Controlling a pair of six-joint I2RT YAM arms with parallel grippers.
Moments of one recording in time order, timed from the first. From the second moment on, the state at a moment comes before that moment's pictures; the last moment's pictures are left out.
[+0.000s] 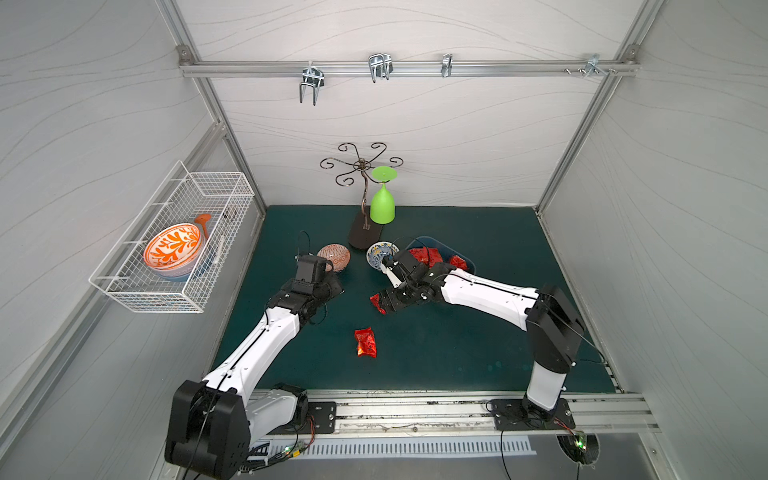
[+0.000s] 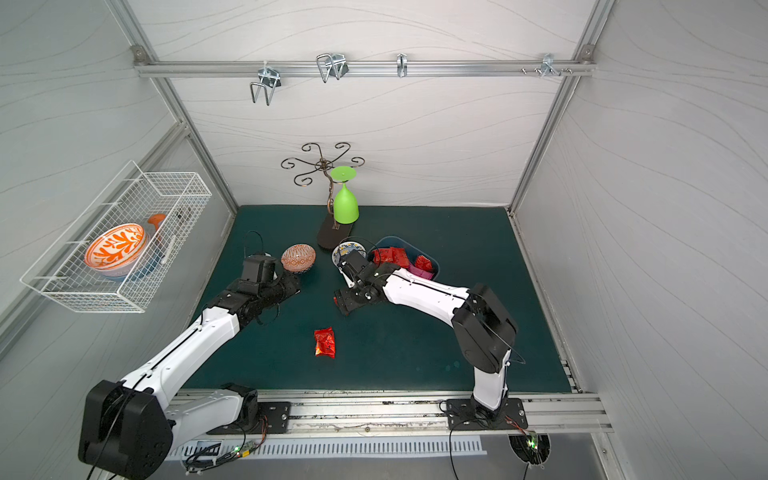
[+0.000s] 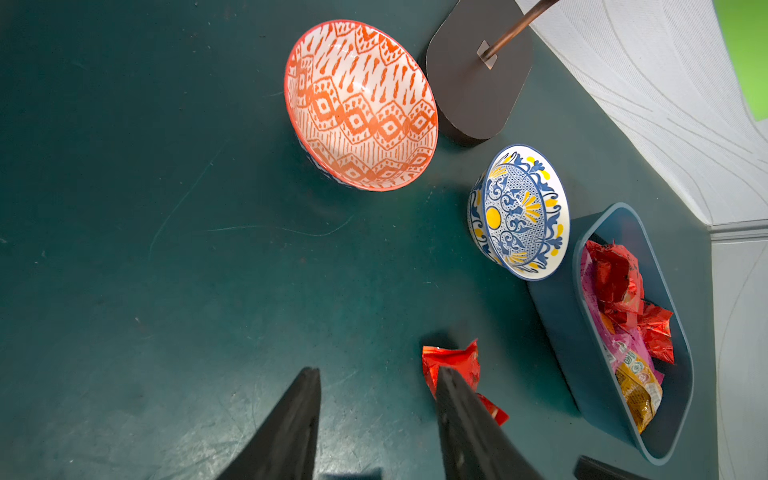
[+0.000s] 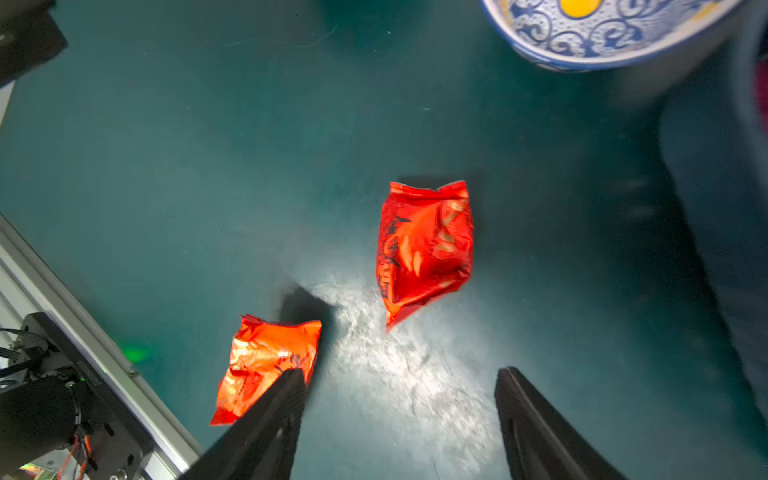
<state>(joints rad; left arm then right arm) -0.22 1.14 0.75 -0.43 -0.04 -0.74 0.96 1.85 1.42 -0.59 -0.10 0.38</state>
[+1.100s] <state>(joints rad) -0.22 1.12 0.74 -0.43 -0.04 -0.74 0.84 2.02 1.38 -0.45 -0.34 0.68</state>
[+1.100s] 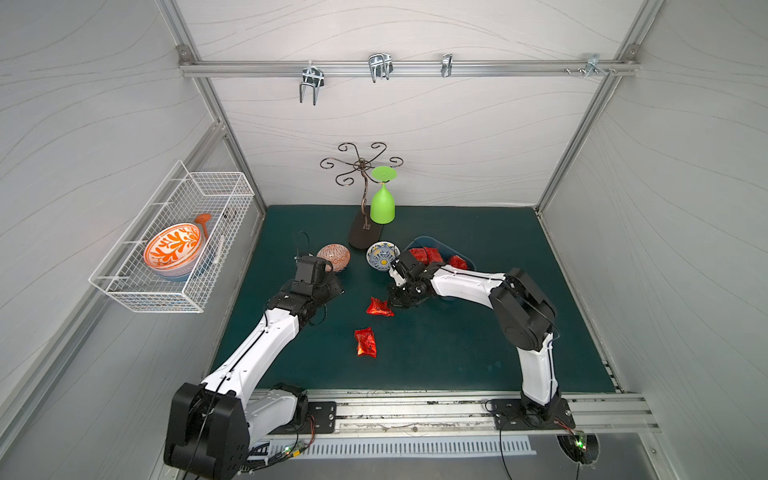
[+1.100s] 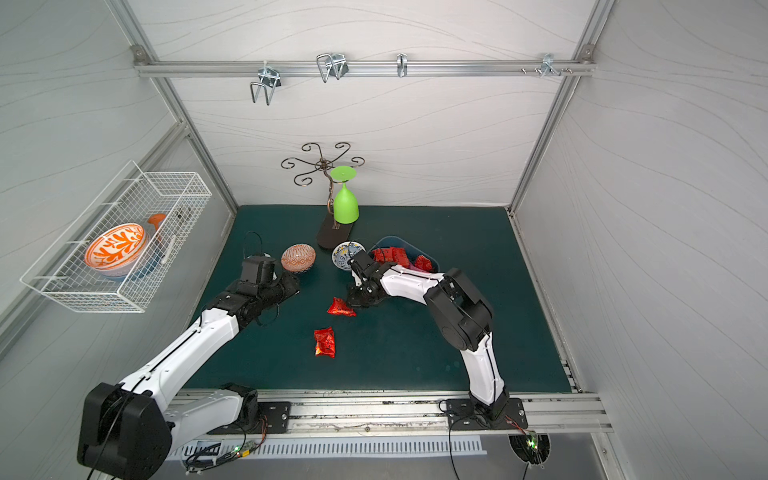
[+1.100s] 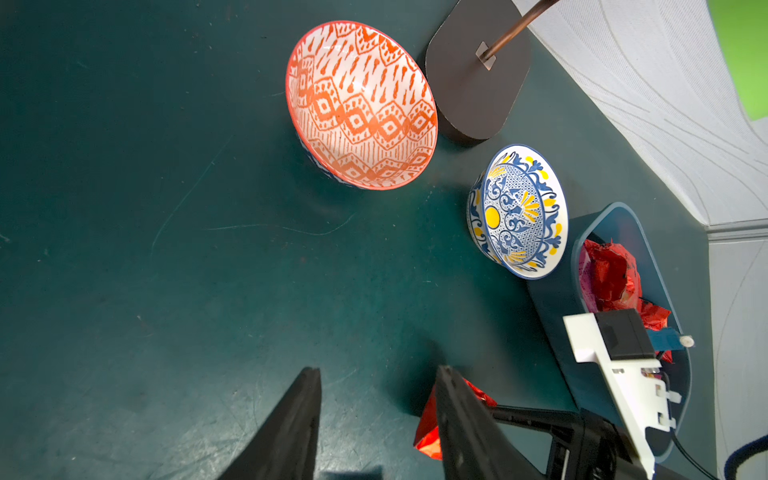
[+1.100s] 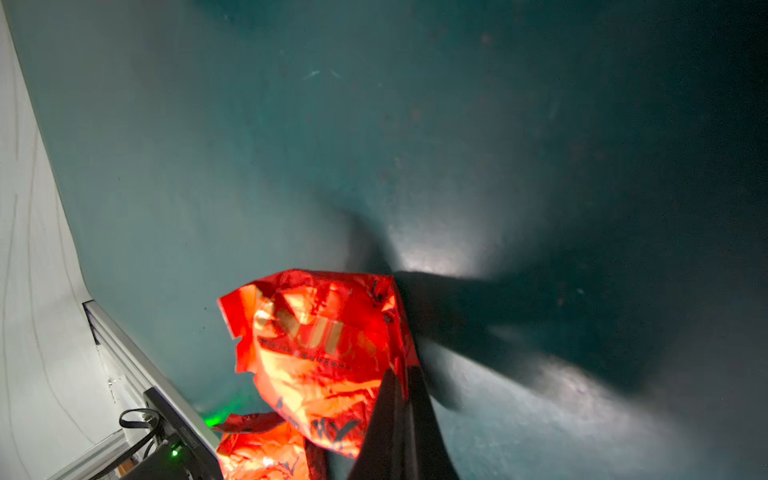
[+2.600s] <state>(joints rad) -0.22 1.19 0.73 -0.57 0.22 -0.76 0.38 1.87 1.42 -0.58 -0.14 0.41</state>
